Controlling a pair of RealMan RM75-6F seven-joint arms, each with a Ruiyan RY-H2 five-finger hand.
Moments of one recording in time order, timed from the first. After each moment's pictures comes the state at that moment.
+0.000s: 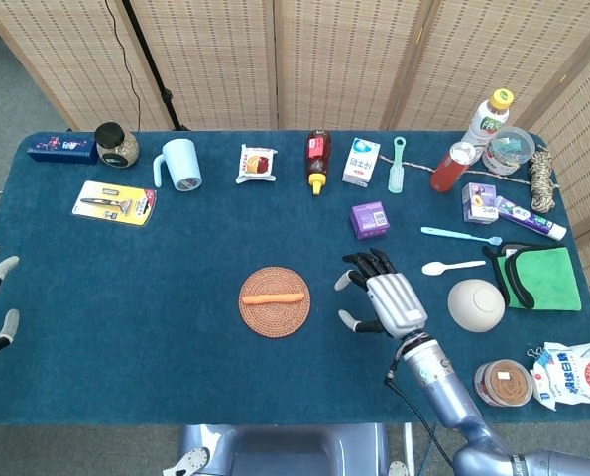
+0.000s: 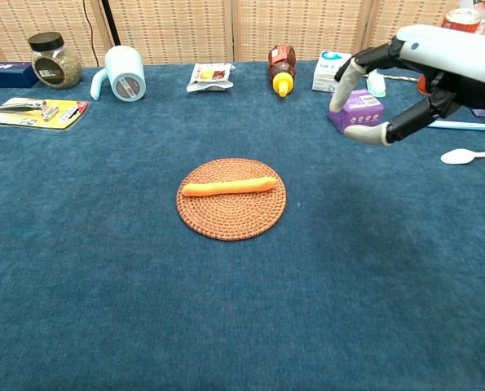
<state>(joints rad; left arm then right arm) -0.11 -0.88 -0.09 -1.93 1.42 1.46 0.18 0.53 -1.43 0.25 -1.88 -1.19 1.08 -0.27</state>
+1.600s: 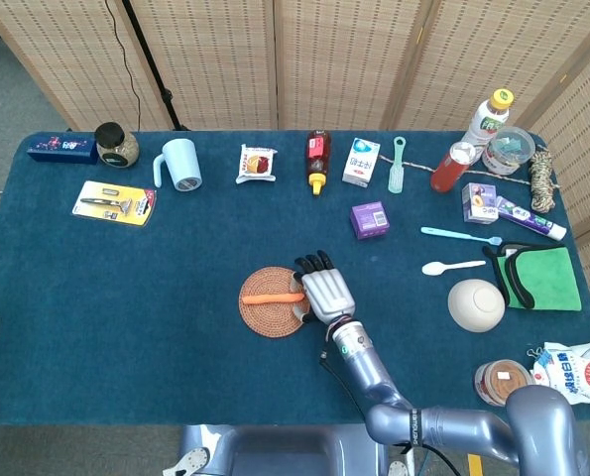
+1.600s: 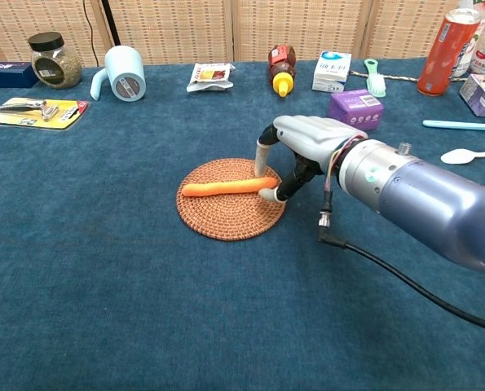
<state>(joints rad) -0.09 -0.86 -0.07 -1.87 1.38 1.46 0.11 0.81 -1.85 0.27 -1.41 -0.90 1.03 -0.54</state>
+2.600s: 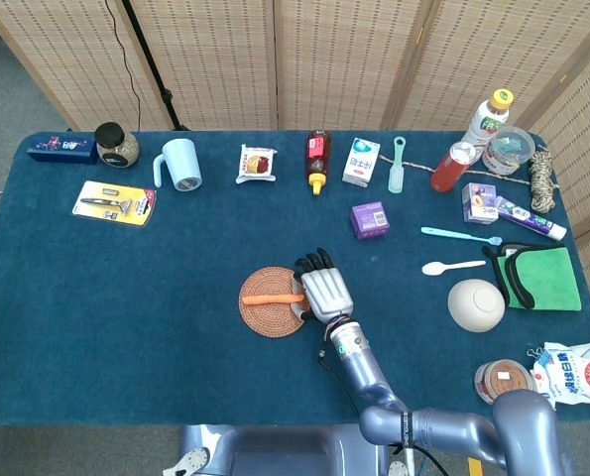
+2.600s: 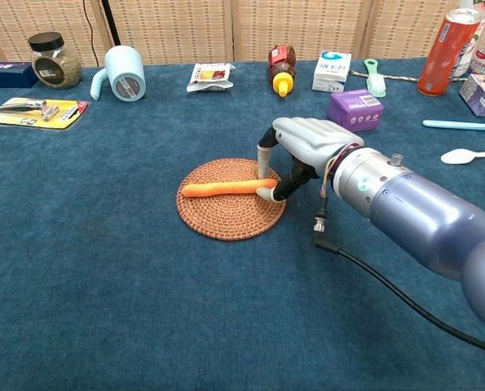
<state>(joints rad) -0.07 -0.85 -0.07 -1.86 1.37 1.47 0.09 0.81 -1.92 0.26 -1.31 -0.96 1.06 -0.49</state>
